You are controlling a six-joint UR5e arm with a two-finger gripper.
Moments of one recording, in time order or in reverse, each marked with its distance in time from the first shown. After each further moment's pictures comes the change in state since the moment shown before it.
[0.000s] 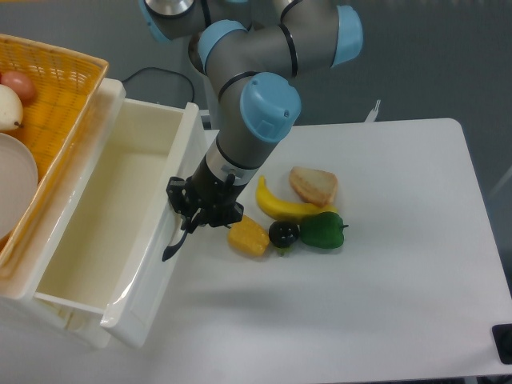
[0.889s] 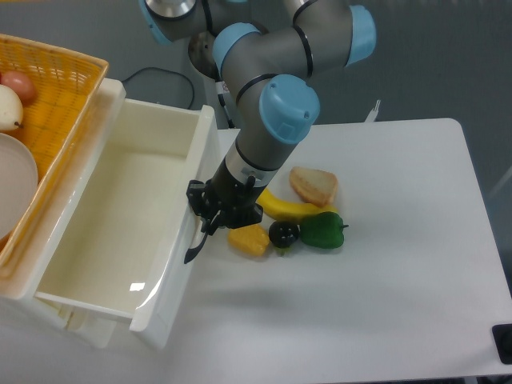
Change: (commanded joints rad) arm 0.049 -0.002 0.009 0.002 0.006 0.005
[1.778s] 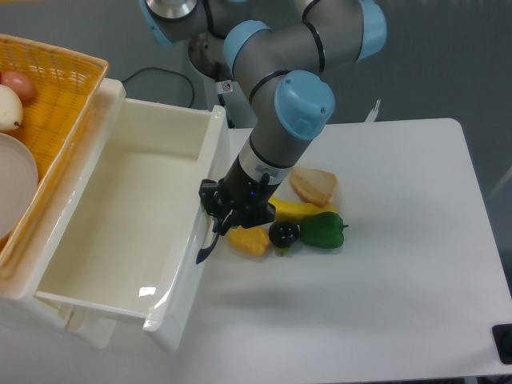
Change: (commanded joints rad) arm 0.015 -0.003 0.006 -0.002 0.000 0.026
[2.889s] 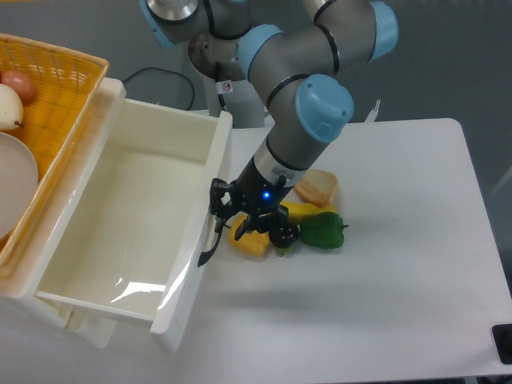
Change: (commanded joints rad) arm 0.051 -0.012 -0.011 -0.006 -0.087 0.034
